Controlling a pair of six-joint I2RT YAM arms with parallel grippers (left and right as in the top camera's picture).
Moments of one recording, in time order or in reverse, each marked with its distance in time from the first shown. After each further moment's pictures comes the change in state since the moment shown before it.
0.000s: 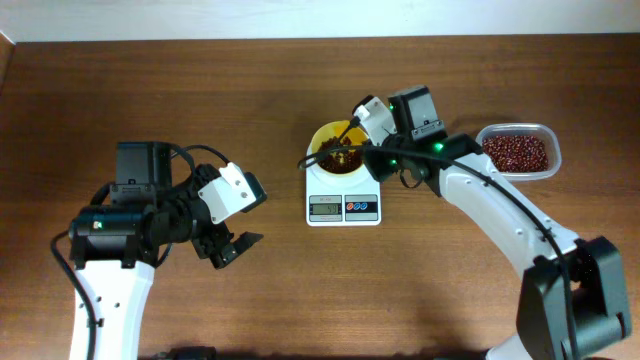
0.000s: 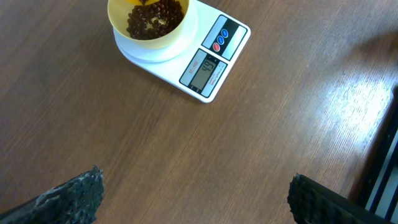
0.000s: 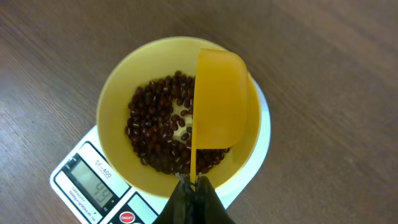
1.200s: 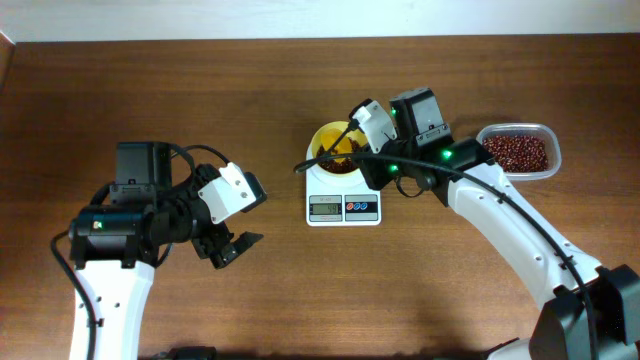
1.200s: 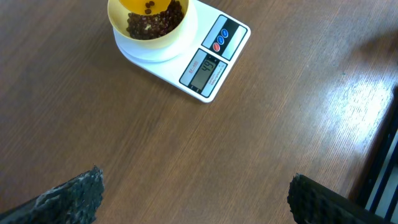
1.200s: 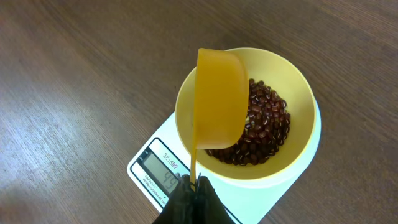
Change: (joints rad) left arm 0.000 0.000 0.000 0.000 0.000 0.000; right arm 0.030 -0.098 0.000 -0.090 -0.119 0.105
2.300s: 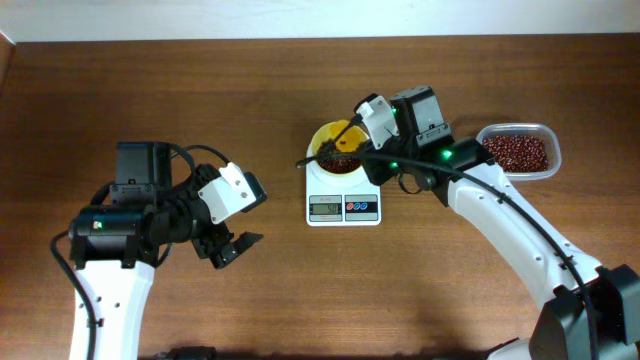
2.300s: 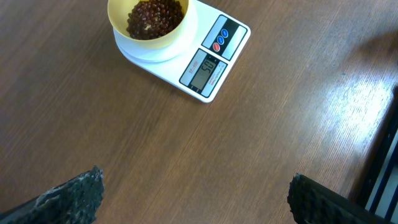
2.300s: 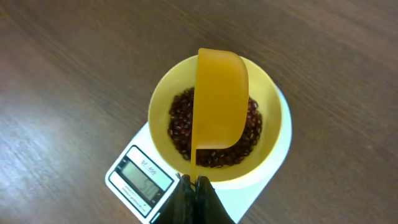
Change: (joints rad) left arm 0.000 0.000 0.000 0.000 0.000 0.000; right arm 0.000 0.000 0.000 0.026 0.086 0.033
